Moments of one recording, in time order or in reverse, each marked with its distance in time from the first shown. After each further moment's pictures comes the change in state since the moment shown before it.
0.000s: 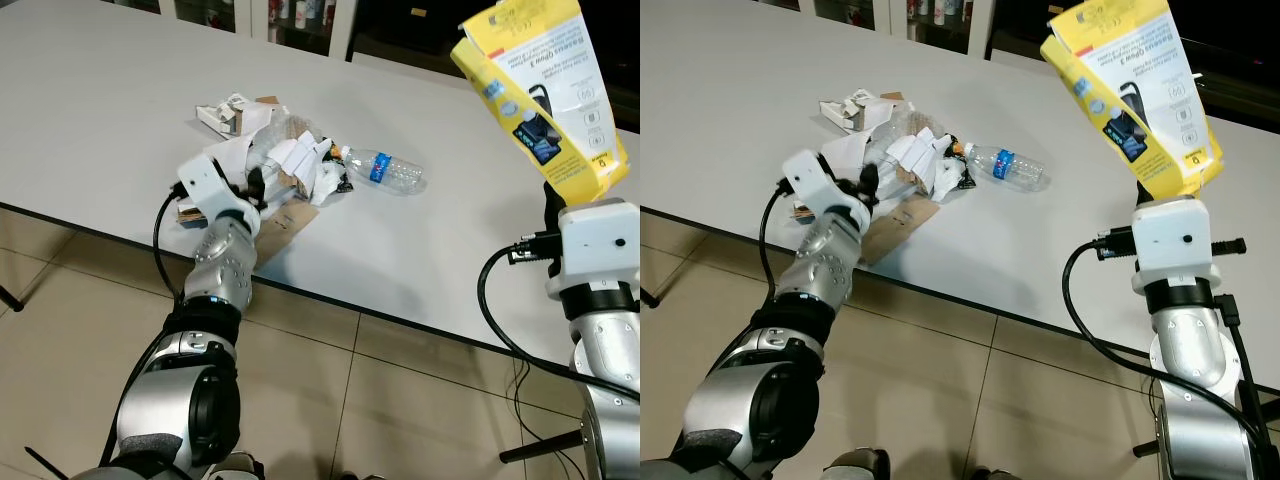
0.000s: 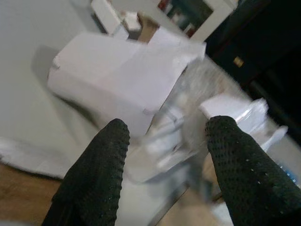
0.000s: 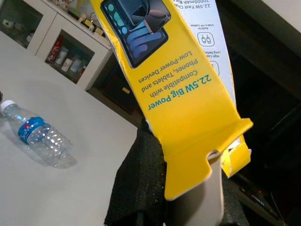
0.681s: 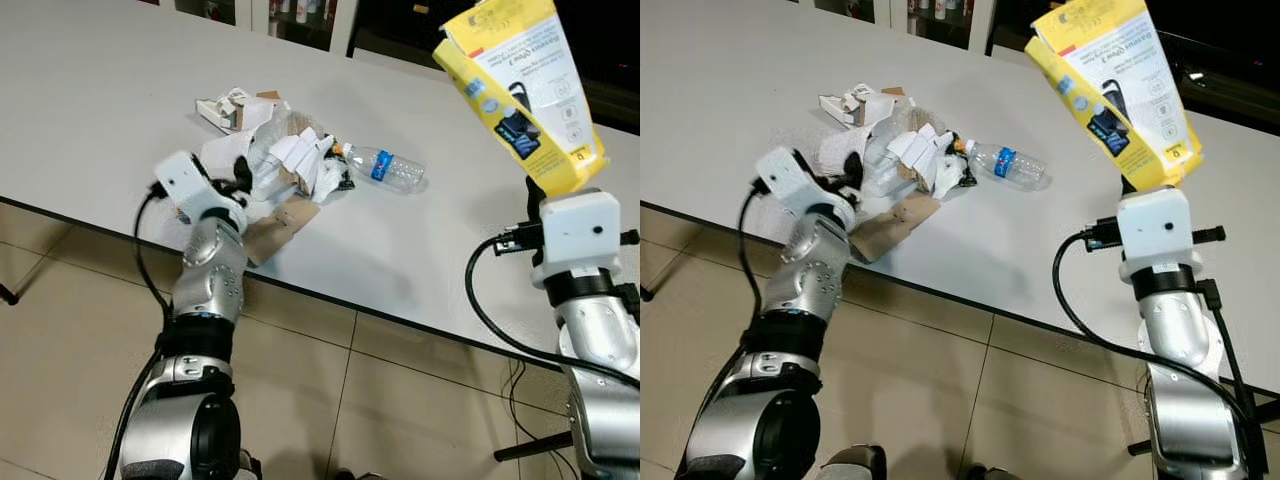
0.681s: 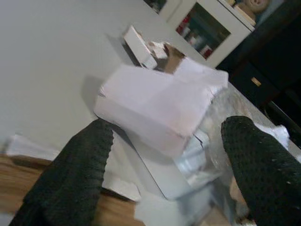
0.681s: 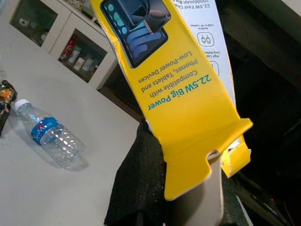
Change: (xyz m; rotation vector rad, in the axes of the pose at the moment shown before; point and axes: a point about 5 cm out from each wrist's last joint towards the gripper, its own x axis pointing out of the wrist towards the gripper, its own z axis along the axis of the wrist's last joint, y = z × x) left arm -0.014 0.005 0.015 0.041 -0.085 0.075; right arm 0.014 0.010 -0.006 0.011 -0.001 0.044
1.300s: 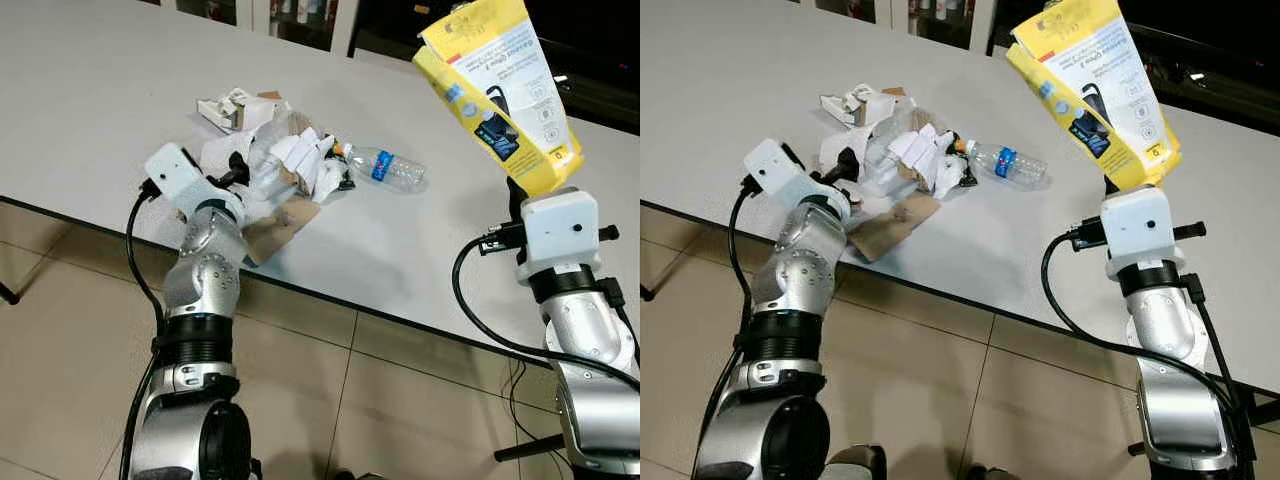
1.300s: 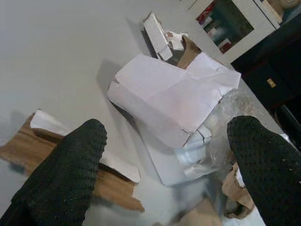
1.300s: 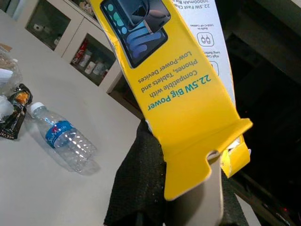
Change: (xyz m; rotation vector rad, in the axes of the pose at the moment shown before) left arm -0.008 -0.008 0.015 -0.101 0.085 0.093; right arm 0.005 0.009 -0.001 0.008 -0.019 0.043
